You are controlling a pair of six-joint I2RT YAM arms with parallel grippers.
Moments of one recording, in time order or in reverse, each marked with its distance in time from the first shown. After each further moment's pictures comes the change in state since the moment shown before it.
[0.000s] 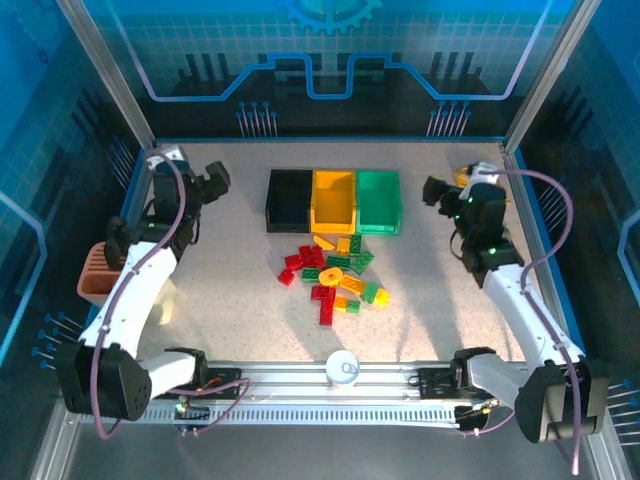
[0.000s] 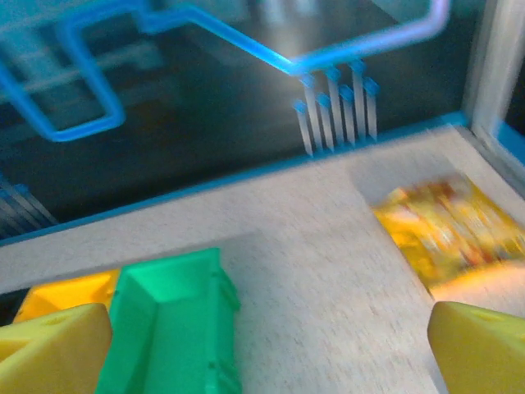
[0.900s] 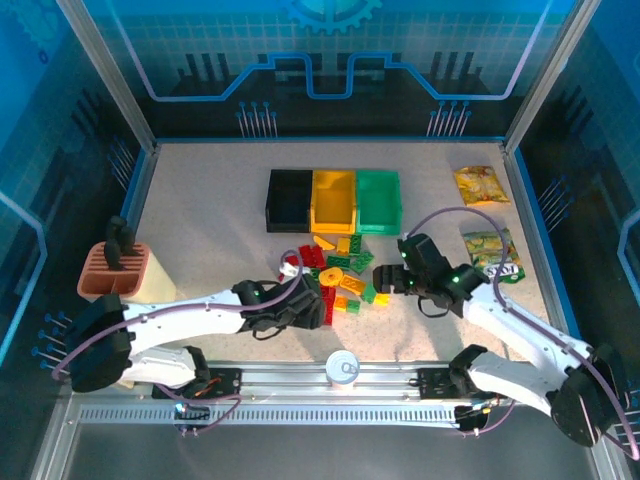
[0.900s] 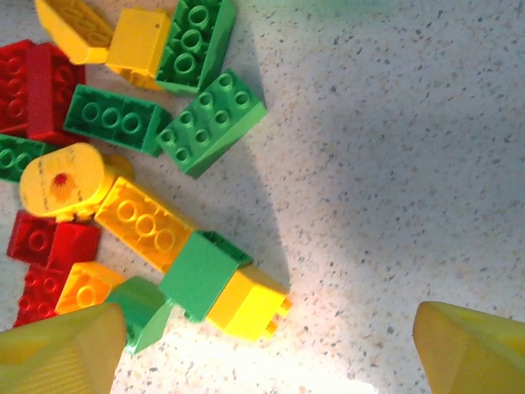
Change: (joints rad) left arm -0.983 0.145 -0.287 -0.204 -0.028 -0.415; right arm 0.525 -0.111 -0.187 -0.504 -0.036 0.171
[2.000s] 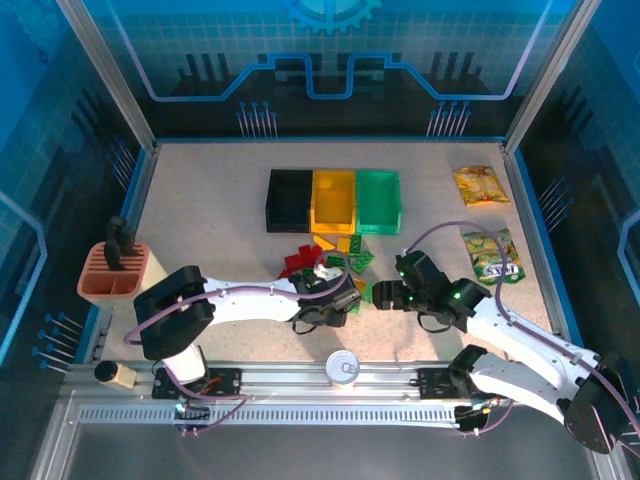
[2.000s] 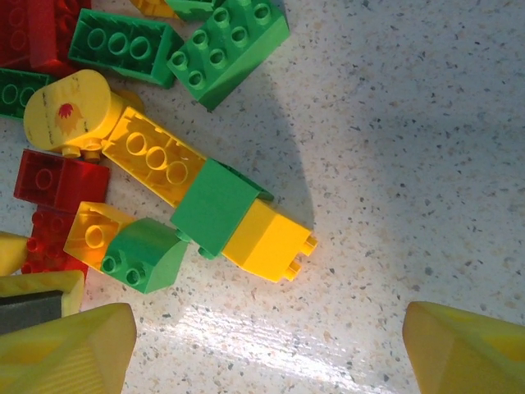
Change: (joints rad) left arm -0.033 0.375 0.221 0.032 0.019 -0.074; right arm 0.089 -0.058 -0.080 -0.005 -0.010 0.091
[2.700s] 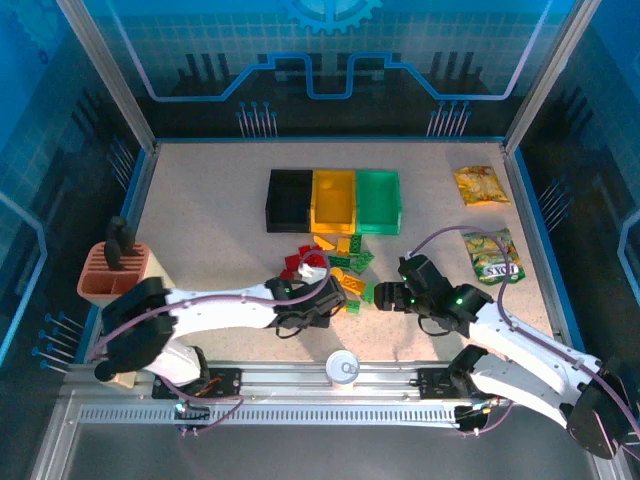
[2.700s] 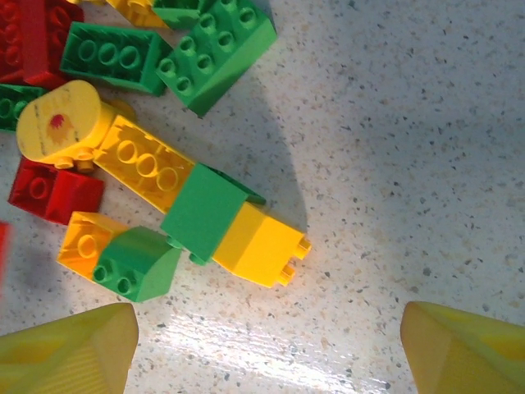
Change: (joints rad) left arm -0.010 -0.224 -0.098 -0.046 -0.069 -0.003; right arm 0.000 -0.045 -0.057 0.037 0.016 0.038
